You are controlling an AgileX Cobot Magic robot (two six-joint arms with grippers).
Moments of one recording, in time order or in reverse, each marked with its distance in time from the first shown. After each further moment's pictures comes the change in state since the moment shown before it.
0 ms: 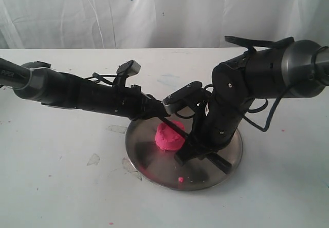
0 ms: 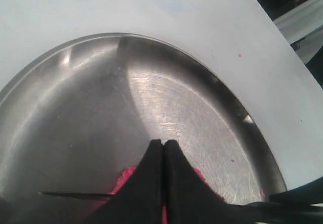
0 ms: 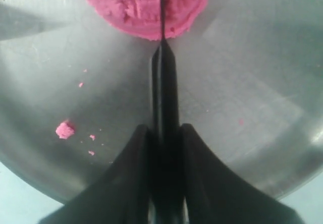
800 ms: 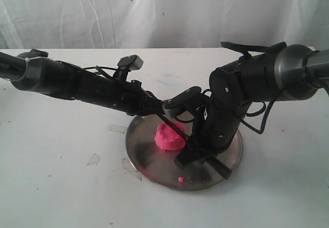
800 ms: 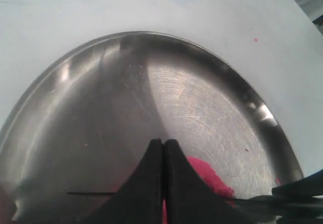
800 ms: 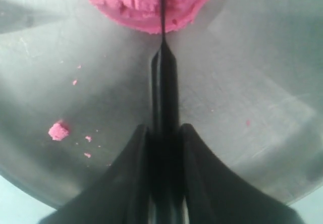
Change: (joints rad) left arm -0.006 -0.030 -0.039 0.164 -0.063 -0.091; right arm 0.000 0.032 0.000 0.000 0.000 0.000
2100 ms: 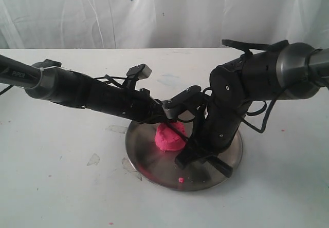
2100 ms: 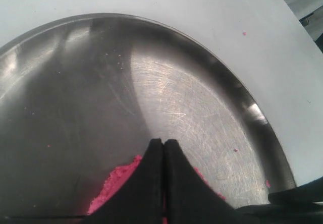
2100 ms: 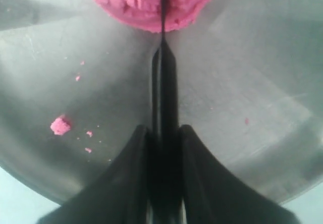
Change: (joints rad) left arm -0.033 0.056 -0.012 -0.048 0.024 0.000; right arm 0.000 -0.009 -0.005 0.006 0.017 -0.004
